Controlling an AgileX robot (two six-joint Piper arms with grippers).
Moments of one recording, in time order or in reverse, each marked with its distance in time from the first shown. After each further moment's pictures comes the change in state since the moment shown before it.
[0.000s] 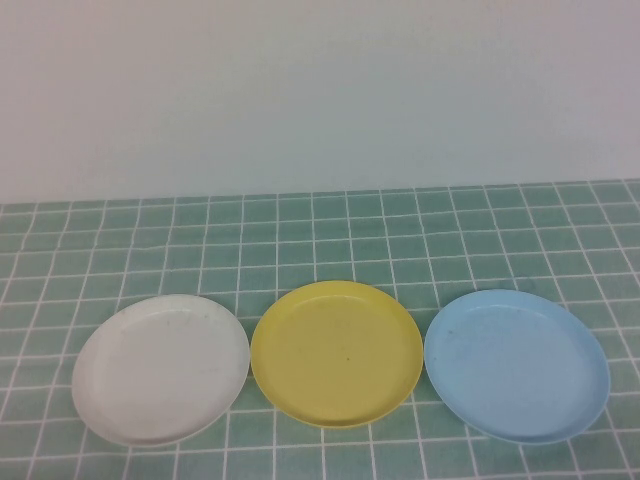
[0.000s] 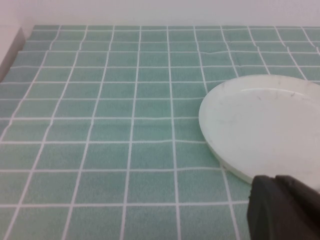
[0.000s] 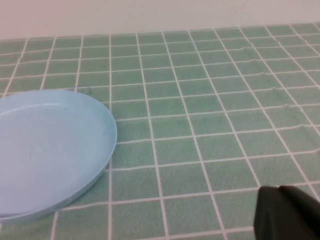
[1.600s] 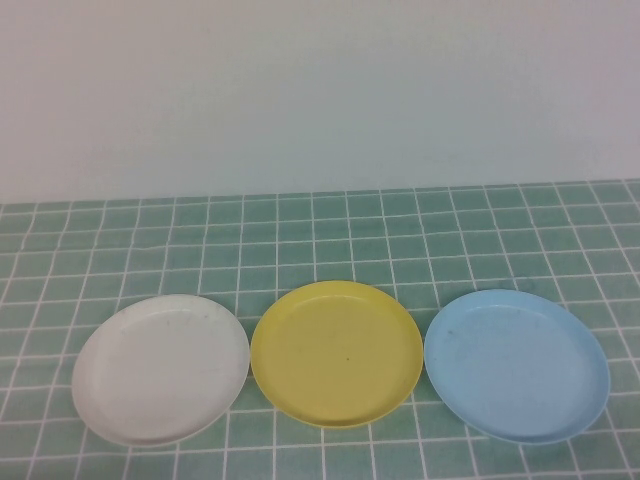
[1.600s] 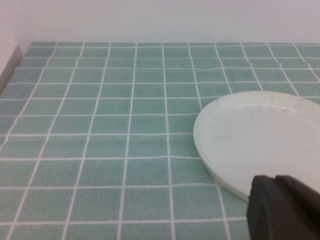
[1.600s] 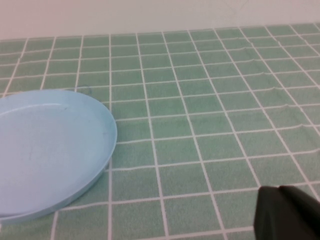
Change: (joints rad) right arm 0.000 0.000 0.000 0.000 0.000 0.000; left arm -0.011 0.000 0.000 -0.009 -0.042 0.000
